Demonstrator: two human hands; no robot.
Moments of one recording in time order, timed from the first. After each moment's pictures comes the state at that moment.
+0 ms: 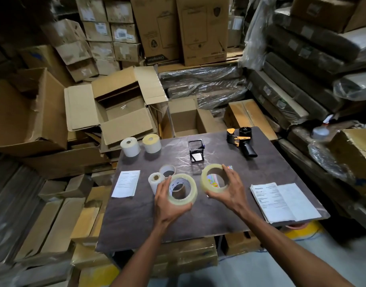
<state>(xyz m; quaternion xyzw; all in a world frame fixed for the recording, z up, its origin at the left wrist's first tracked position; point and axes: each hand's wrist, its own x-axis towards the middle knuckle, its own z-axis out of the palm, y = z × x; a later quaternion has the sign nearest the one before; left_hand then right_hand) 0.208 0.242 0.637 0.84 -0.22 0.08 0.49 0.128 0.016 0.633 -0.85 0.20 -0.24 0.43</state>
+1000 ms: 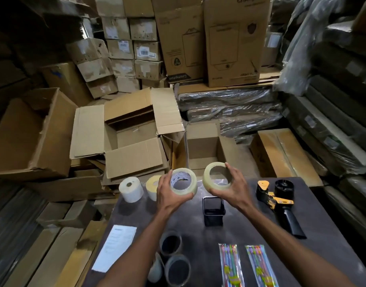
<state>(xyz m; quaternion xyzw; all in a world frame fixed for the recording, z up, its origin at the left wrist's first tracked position) 0.496 0.110 0.671 0.88 -0.09 0.06 0.46 0.424 -0.117 0.669 -0.87 0.12 -0.21 0.43</state>
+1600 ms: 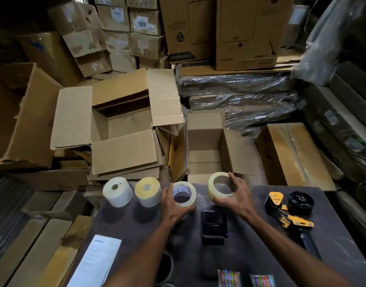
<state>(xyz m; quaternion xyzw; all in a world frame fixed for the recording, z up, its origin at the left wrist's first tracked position) 0.572 0.069 0.558 0.91 -0.02 -0.07 0.42 0.507 -0.171 0.579 -0.88 0.18 -0.11 0.43</state>
